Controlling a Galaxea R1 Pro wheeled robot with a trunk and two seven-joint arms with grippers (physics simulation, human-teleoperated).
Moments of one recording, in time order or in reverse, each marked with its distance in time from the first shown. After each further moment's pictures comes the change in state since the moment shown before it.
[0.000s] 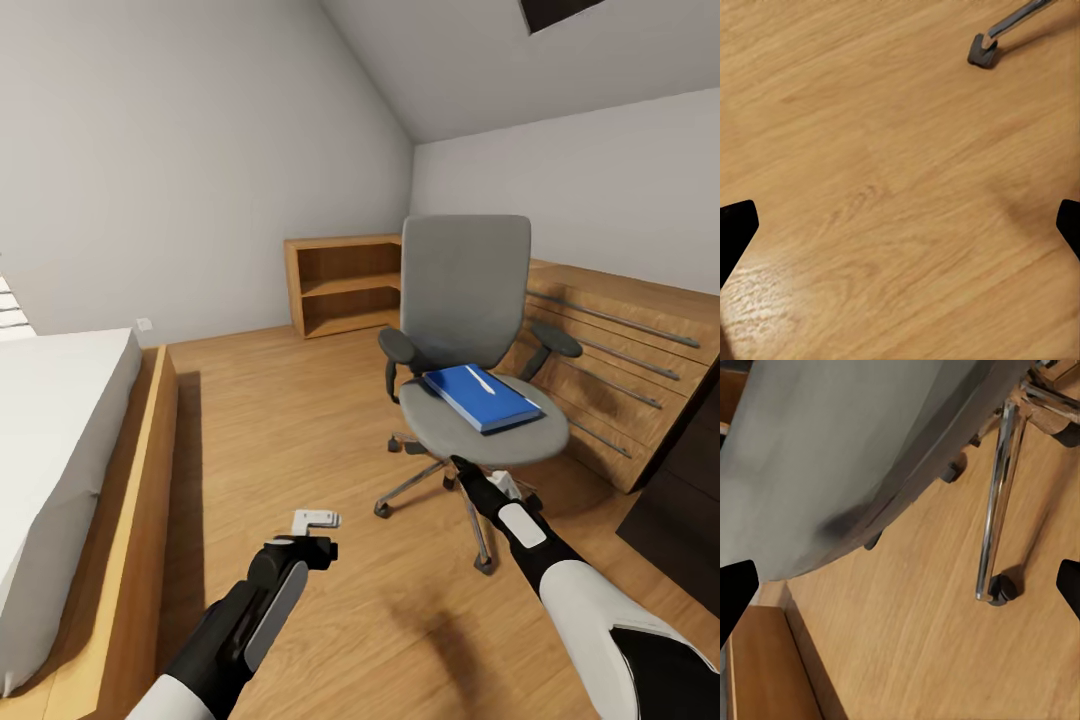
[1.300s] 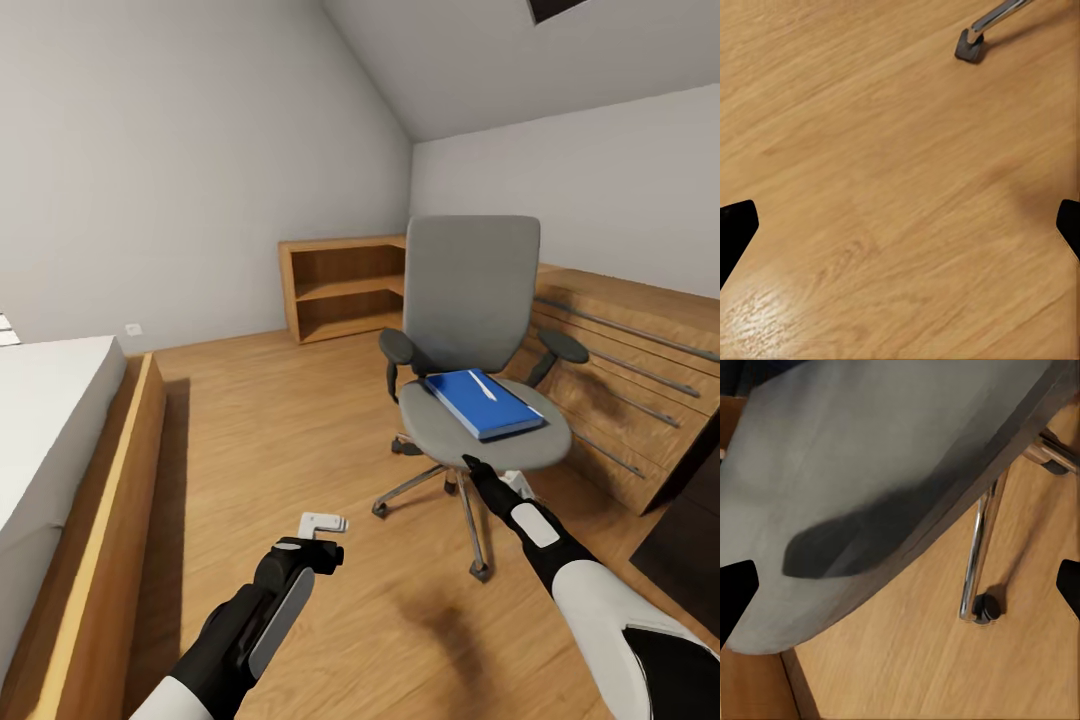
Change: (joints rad) left arm 0.000 0.003 -0.054 0.003 -0.001 -0.005 0.007; right arm 0.000 -0.039 -0.002 -0.002 -0.009 0.005 0.002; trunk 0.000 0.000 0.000
